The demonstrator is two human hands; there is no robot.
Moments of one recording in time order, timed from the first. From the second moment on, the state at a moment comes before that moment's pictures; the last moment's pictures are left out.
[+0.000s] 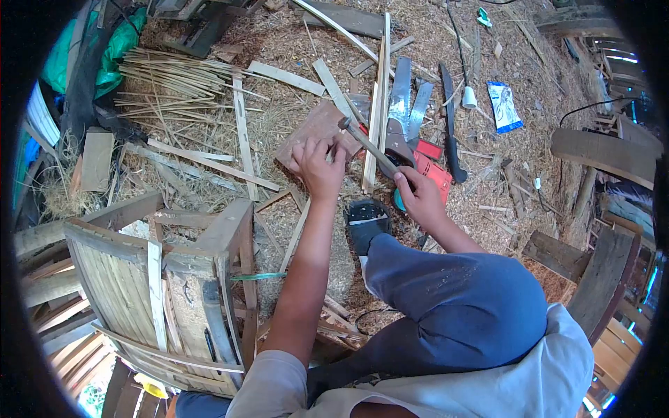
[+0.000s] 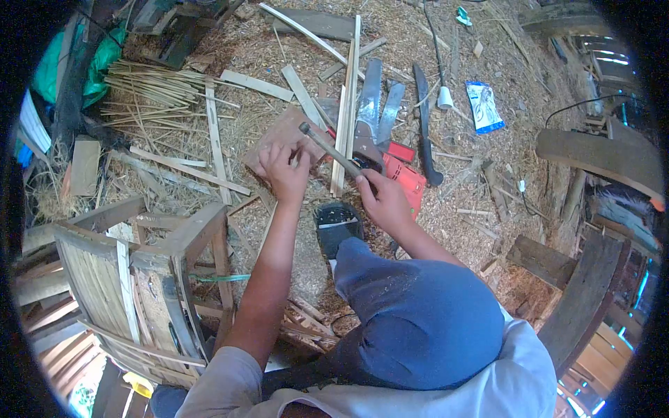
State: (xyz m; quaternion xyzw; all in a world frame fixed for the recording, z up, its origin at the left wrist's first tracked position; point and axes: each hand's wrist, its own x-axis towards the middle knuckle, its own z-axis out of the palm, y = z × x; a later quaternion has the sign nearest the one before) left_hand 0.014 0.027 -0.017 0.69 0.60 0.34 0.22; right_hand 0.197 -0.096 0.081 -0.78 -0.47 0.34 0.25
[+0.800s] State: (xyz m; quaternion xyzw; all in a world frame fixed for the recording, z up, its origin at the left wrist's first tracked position) left_hand 0.012 0.028 -0.025 0.69 0.59 0.35 0.23; right_hand 0.186 -0.081 0.109 -0.76 -0.51 0.30 0.26
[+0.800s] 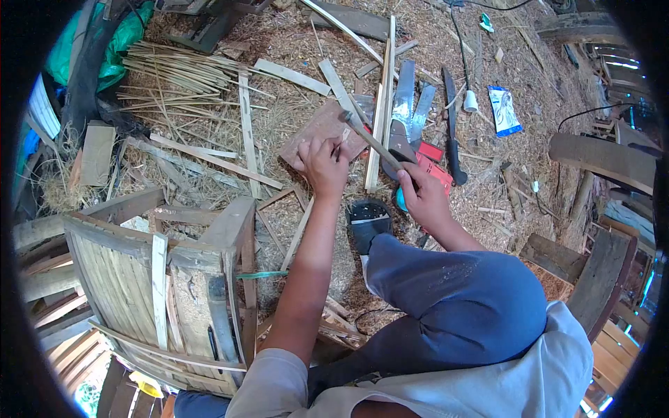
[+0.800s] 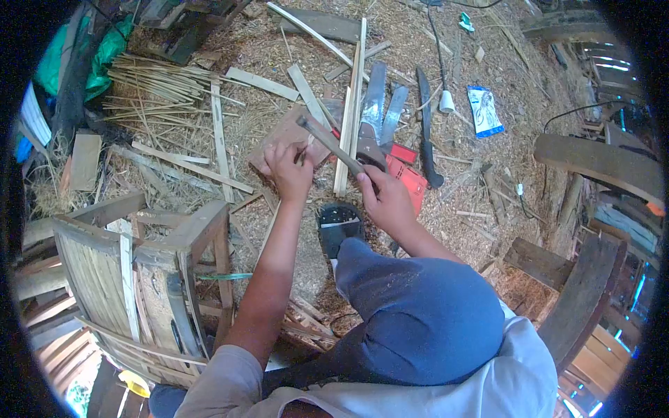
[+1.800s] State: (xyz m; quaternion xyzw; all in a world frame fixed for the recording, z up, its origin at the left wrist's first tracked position) left_hand 0.012 0.027 -0.024 0.69 0.61 0.31 0.24; right_hand 0.187 -0.075 0.118 -0.78 -0.48 0.31 0.25
